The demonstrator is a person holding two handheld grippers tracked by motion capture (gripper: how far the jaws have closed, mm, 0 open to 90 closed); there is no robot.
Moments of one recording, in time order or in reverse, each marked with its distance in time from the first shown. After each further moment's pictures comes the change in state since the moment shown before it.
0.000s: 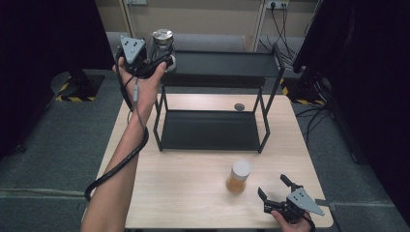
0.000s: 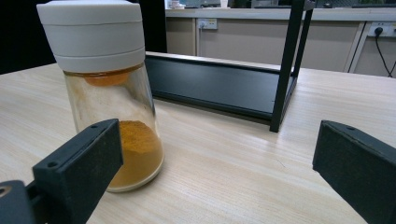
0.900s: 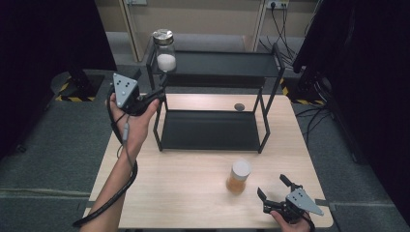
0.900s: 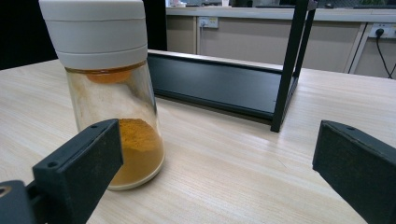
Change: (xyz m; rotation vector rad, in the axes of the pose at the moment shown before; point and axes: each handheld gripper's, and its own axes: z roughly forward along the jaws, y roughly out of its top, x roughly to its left) left arm 0.009 -0.052 -0.072 -0.009 -0.073 0.029; right arm 0.001 0.001 0.001 0.006 0.002 -0.014
